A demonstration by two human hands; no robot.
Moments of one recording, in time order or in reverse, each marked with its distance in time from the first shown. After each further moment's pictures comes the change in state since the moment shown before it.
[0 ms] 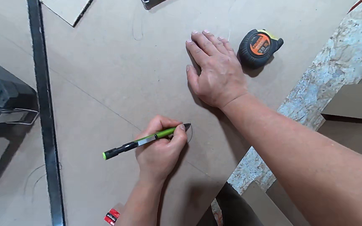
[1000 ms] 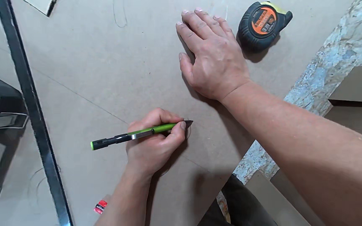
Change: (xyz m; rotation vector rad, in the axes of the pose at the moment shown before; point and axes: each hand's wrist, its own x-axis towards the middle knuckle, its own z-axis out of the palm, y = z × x) left_hand 0.023 -0.009 -0.015 -0.052 -0.270 0.101; right_hand 0.003 0.000 -0.002 -0.003 -0.027 0.004
